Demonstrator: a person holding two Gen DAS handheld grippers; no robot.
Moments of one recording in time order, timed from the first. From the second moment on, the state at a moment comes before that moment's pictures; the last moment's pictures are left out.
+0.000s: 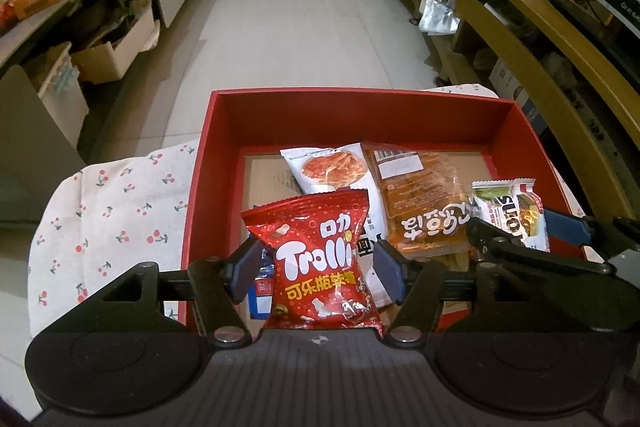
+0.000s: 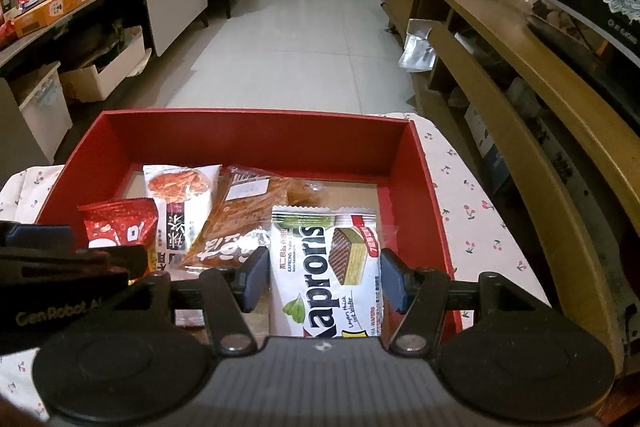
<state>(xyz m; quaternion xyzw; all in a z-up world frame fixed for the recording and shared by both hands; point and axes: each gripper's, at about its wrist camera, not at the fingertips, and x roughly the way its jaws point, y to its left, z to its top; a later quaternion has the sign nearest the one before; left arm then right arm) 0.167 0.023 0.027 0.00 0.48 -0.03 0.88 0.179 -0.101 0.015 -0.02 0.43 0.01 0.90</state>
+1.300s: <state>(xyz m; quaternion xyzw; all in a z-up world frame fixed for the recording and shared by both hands) 0.100 0.008 0.045 0.00 0.48 -0.13 0.87 0.110 -0.142 0.054 0.02 0.41 0.02 0.91</state>
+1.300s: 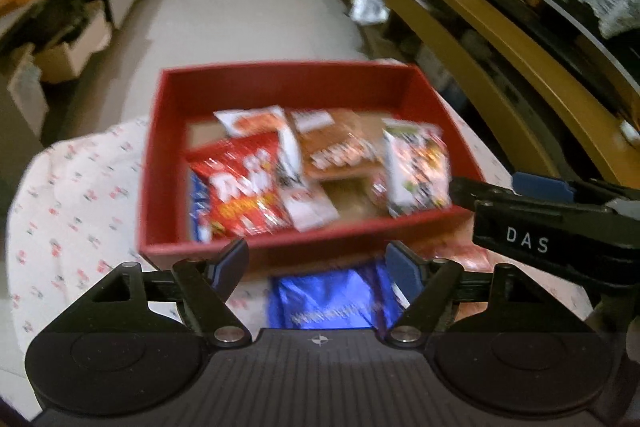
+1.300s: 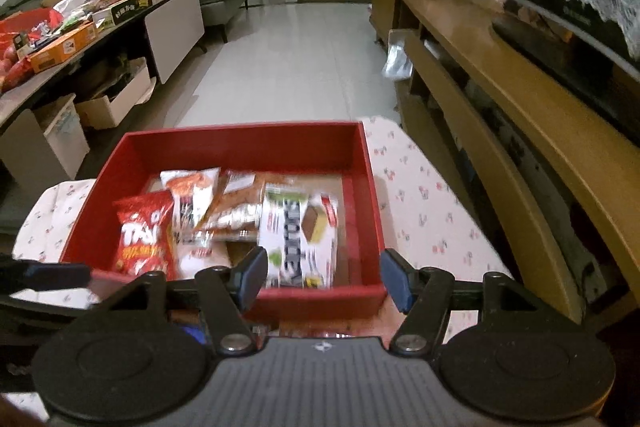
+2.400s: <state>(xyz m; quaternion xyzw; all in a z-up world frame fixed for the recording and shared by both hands) 0.118 -0.033 -0.035 0.12 0.51 -0.30 0.79 0.083 -0.174 0.033 0.05 0.47 0.04 0.88</state>
